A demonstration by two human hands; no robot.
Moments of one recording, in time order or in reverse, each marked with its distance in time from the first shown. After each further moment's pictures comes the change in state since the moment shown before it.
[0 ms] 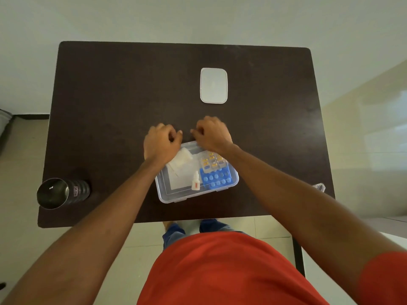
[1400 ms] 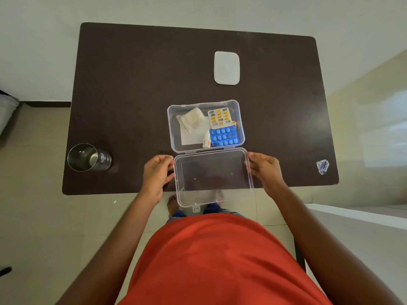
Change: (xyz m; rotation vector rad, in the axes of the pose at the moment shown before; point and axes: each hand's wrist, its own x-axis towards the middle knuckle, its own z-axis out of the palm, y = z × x) left_hand -0.163 -0.034 -0.044 -1.062 -0.080 -0.764; right_hand -0.202 0.031 0.004 1.136 0.154 0.727
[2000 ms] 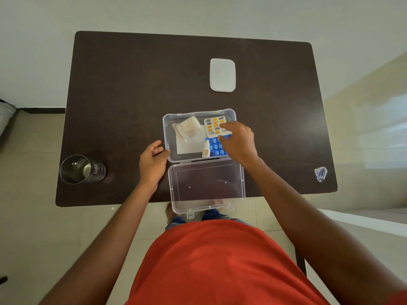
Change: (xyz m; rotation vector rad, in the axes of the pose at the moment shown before) left_hand 0.058 0.017 0.016 0.267 0.091 0.209; right_hand 0.050 -0.068 0.073 -0.882 0.003 -0.643
